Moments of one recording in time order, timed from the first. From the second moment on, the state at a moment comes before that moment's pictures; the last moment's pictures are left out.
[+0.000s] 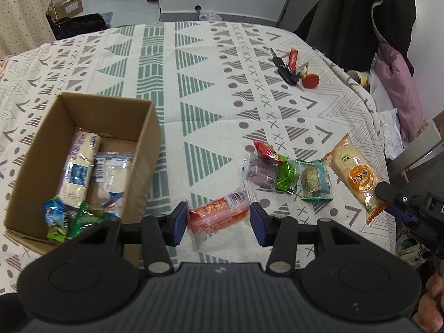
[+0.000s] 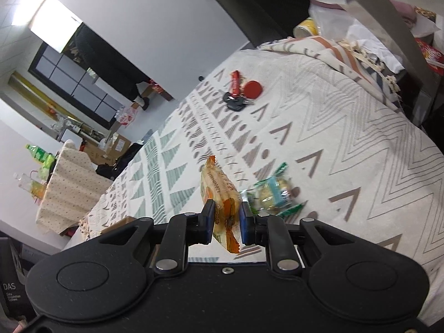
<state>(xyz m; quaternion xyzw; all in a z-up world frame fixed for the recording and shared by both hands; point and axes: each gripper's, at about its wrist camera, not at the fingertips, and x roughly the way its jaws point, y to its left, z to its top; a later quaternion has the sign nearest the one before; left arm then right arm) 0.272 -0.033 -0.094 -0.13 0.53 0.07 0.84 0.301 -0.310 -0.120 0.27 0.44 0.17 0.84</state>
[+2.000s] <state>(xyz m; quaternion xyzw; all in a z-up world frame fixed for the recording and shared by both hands) 0.229 0.162 -0.102 -0.24 0.51 0.14 0.82 0.297 -0.069 -0.096 0.16 0.48 0.28 0.82</state>
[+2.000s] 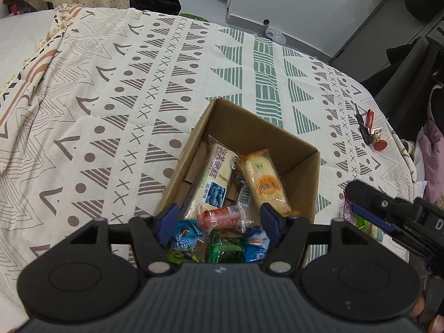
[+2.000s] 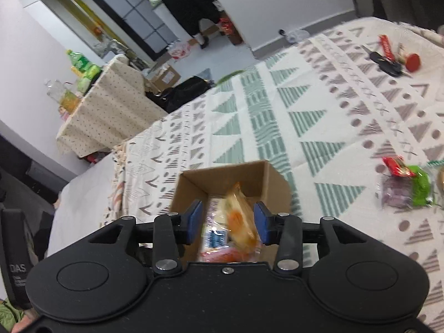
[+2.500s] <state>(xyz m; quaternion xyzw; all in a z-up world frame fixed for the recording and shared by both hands) 0.234 0.127 -0.099 -0.23 0.51 0.12 0.82 0.289 -0.144 -0.108 0.17 0.48 0.20 0.83</state>
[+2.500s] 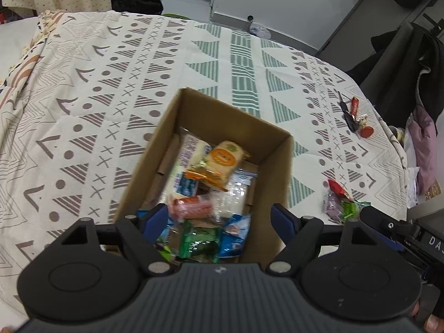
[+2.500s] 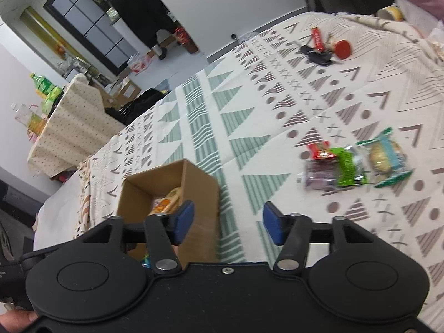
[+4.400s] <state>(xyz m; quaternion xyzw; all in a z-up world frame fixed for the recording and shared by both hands) 0.349 -0.063 -0.160 -0.12 0.54 0.03 0.83 0.348 -0.293 -0.179 0.13 0.50 0.14 0.84</state>
